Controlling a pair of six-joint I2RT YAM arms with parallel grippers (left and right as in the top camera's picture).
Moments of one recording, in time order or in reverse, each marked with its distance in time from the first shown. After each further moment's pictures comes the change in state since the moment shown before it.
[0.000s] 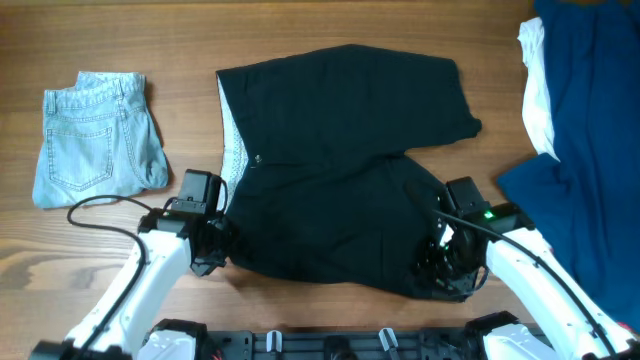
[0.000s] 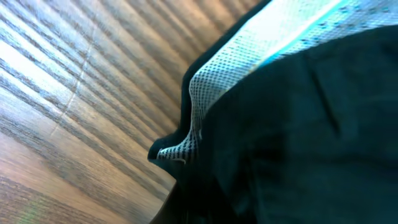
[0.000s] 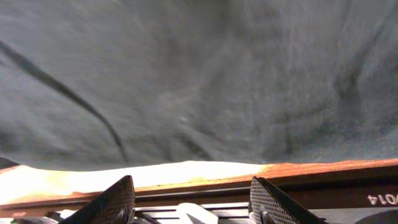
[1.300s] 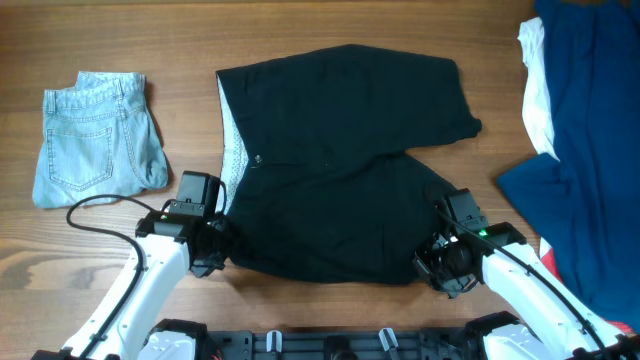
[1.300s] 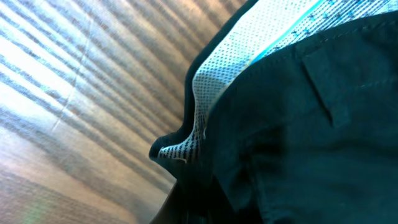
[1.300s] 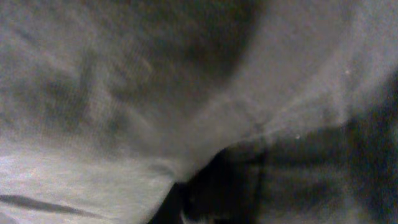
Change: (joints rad) left arm 0.000 -0.024 0.000 -0.030 0.011 0.035; right arm 0.001 -0.008 -0.159 0.330 0.088 0.404
